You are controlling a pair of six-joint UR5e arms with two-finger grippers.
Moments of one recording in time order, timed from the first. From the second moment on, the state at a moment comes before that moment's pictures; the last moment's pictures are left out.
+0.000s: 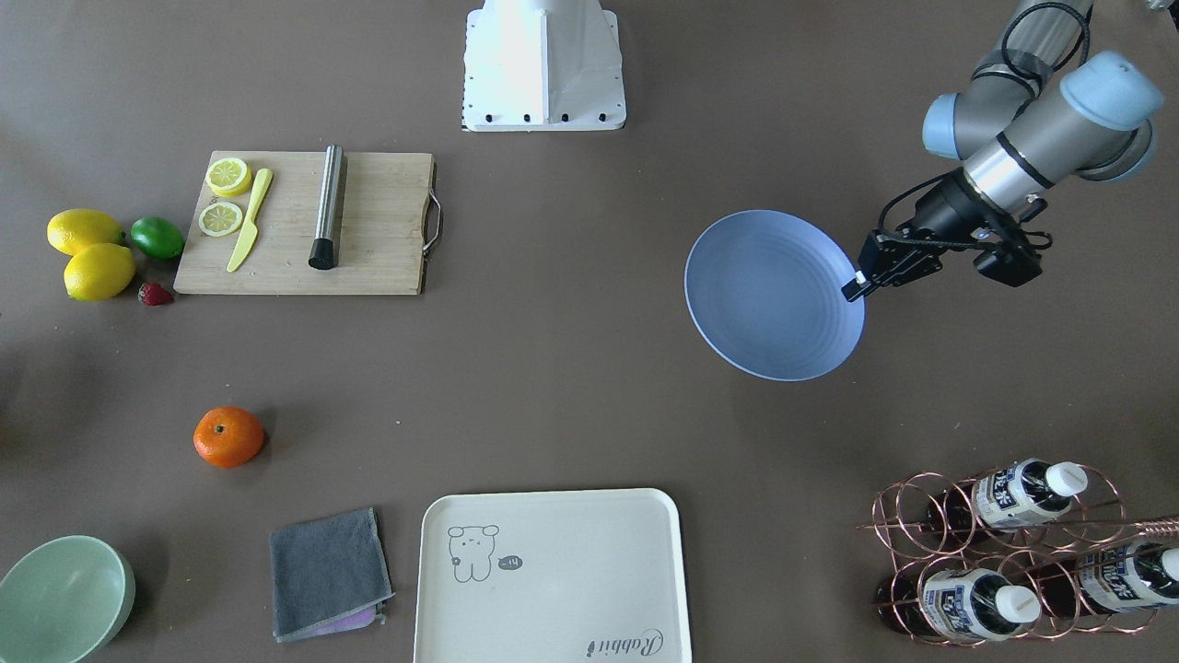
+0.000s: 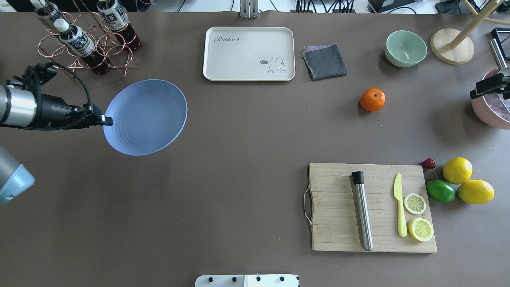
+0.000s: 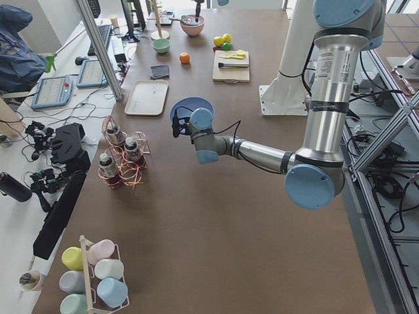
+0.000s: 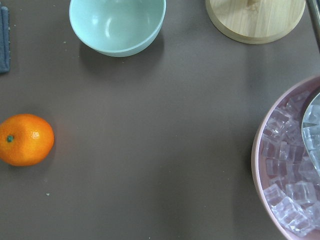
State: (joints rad) left arm -0.85 -1.73 -1.64 -2.62 -2.13 -1.43; right arm 1.27 -1.56 1.77 -1.24 2.27 0.57
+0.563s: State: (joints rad) left arm -0.58 -1.98 -1.64 -2.30 -1.84 -1.47; right arm 1.27 -1.56 1.77 -1.24 2.27 0.57
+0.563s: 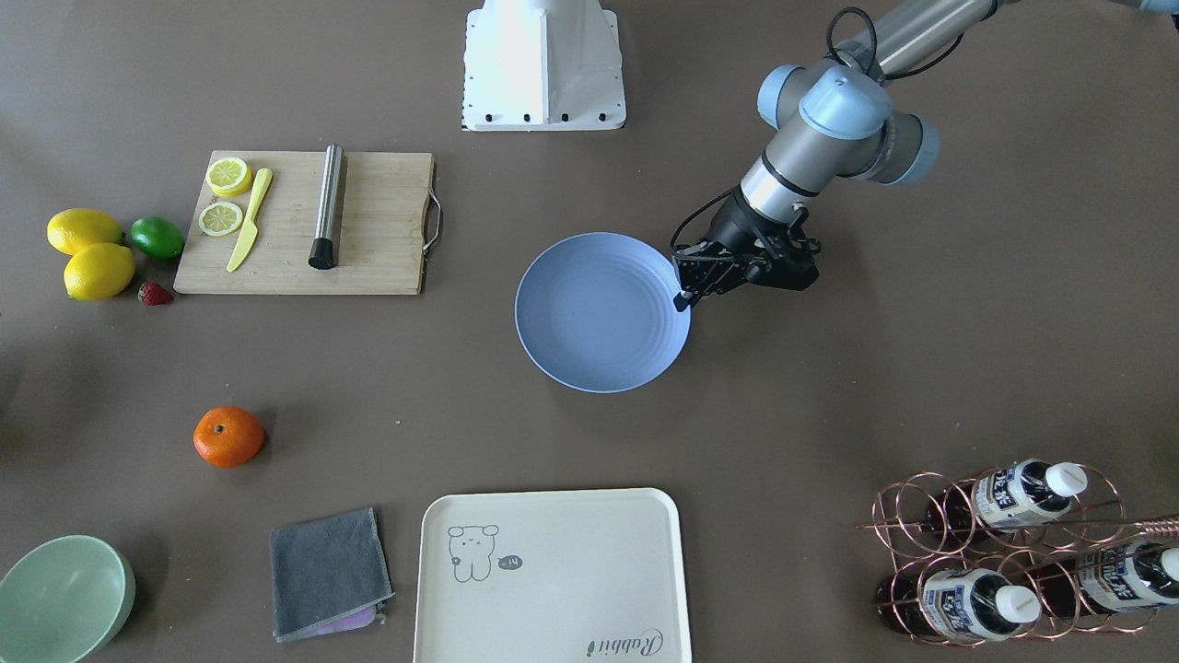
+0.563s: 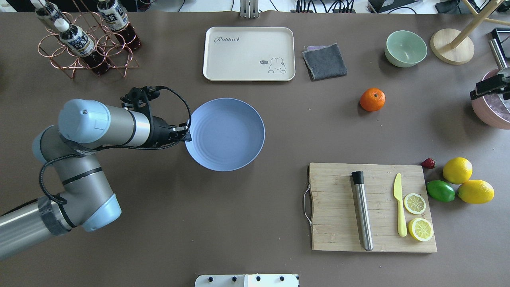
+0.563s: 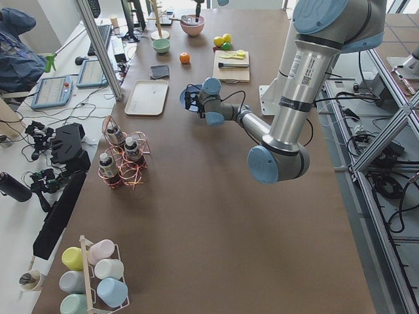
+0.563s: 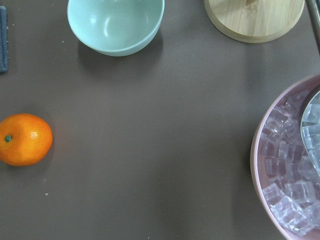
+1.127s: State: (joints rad) left arm -0.51 -2.10 -1.54 -2.24 -1.74 -1.49; right arm 1.27 -1.56 1.77 -1.24 2.27 0.57
